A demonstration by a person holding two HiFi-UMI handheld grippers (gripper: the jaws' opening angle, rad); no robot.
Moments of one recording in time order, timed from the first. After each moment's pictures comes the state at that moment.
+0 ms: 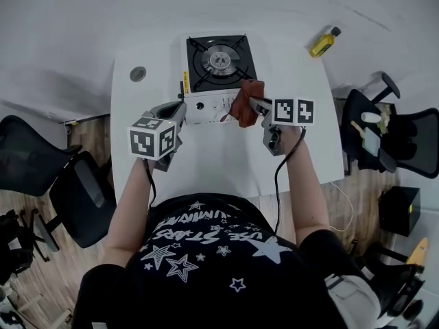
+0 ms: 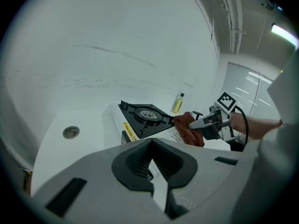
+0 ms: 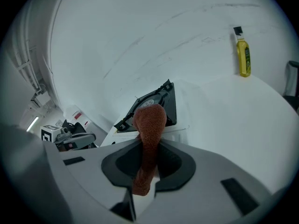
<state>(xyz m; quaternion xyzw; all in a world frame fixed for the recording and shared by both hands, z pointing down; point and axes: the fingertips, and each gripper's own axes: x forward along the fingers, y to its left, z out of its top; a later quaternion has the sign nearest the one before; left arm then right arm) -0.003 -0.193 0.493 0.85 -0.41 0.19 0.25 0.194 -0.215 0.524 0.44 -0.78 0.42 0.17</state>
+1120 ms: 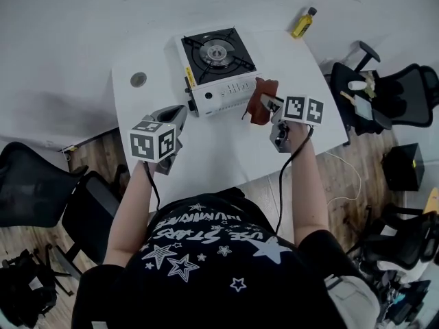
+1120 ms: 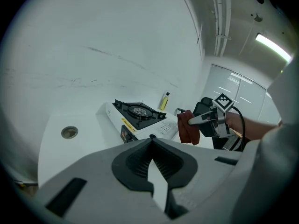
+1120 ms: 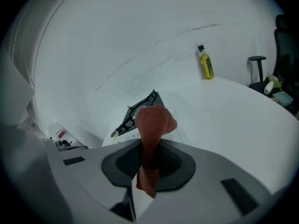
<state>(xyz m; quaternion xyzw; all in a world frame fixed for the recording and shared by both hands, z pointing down) -0.045 -0.156 0.483 0.90 -0.32 0.19 0.24 0.197 -0.148 0.500 0.57 -0.69 0.43 0.09</state>
